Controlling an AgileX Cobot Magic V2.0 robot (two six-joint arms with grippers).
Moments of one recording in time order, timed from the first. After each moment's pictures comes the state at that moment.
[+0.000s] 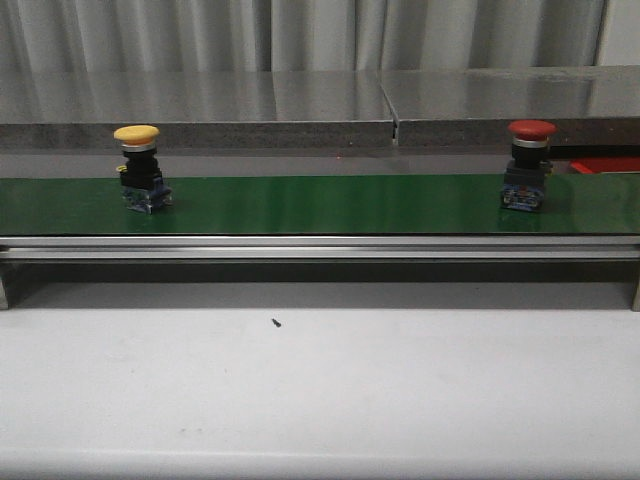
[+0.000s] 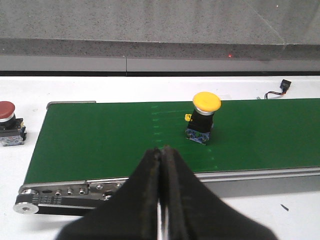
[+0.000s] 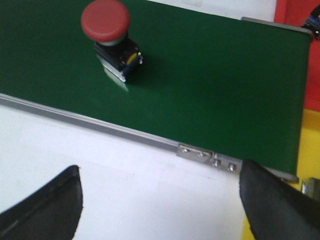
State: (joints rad) left arm -0.02 0.76 -0.57 -0.71 0.31 0.64; right arm -0.12 1.27 -0.94 0.38 0.66 -0.50
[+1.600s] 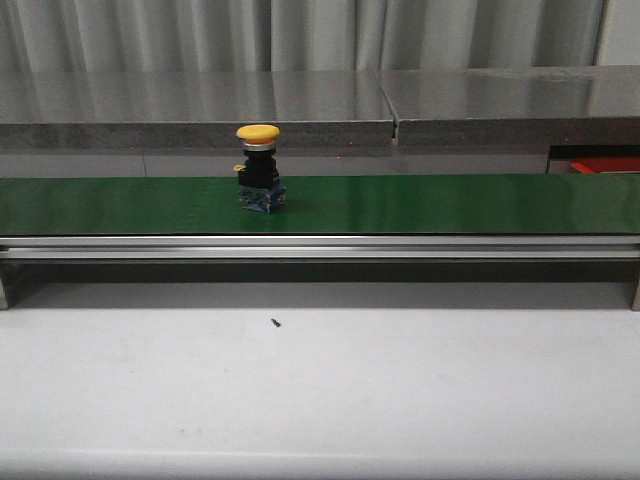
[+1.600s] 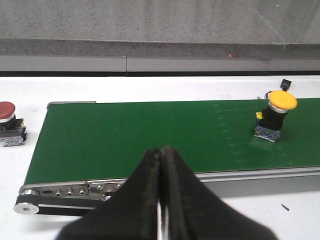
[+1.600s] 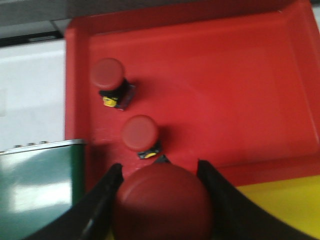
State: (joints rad) left arm -0.02 0.76 -0.57 -0.71 0.31 0.64; right arm -0.54 1.86 -1.72 0.33 0.86 -0.39
